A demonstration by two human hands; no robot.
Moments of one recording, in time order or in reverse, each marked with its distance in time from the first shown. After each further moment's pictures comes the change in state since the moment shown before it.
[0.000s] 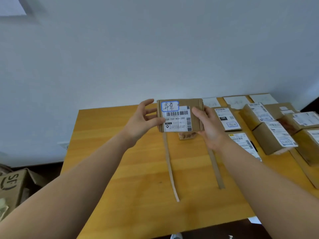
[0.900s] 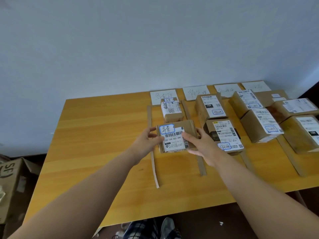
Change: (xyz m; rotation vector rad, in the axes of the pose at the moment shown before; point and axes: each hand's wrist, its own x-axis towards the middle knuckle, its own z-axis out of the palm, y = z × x) left_hand -0.016 -0.084 0.102 0.120 0.040 -0.349; right_hand -0.033 0.071 -0.088 -0.151 -0.057 0.318
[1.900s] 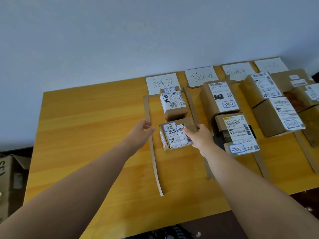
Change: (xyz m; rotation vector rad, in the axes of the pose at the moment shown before) left_hand 0.093 -0.009 -0.028 0.220 0.018 -0.132; right_hand 0.096 0.010 0.021 -0.288 0.313 0.170
